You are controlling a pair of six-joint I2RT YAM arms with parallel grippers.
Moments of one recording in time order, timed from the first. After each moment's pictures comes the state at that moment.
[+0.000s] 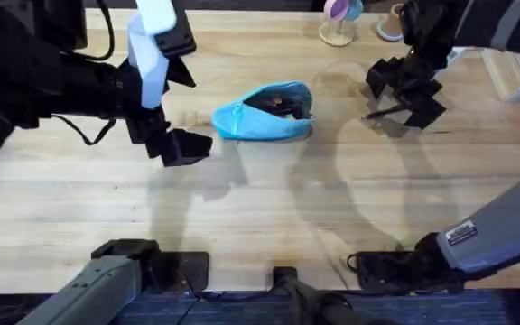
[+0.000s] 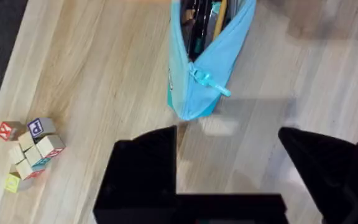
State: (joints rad) left arm 0.00 1.09 1.02 -1.03 0.55 1.16; right arm 0.00 1.89 1.31 -0.85 0.28 0.97
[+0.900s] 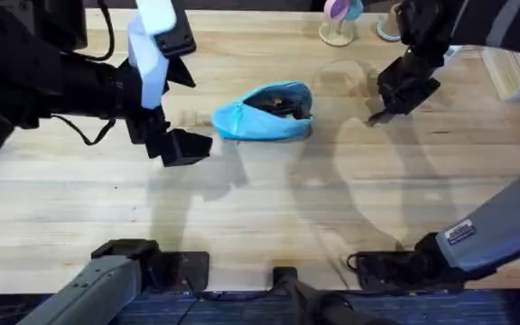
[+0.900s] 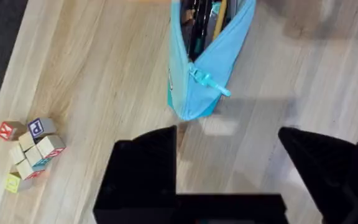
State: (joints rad) left arm 0.00 1.09 1.02 -1.03 0.55 1.16; right arm 0.00 1.91 1.33 -0.86 0.29 0.94
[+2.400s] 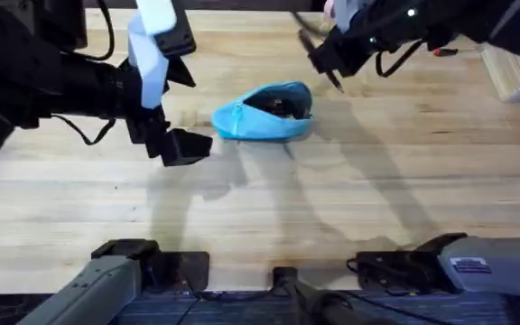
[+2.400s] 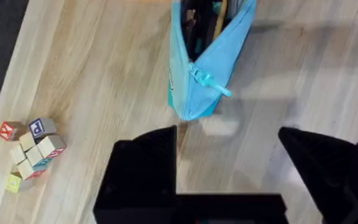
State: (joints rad) left arm 0.00 1.09 1.02 -1.03 0.55 1.16; right arm 0.39 1.52 1.33 -0.71 -0.09 -0.45
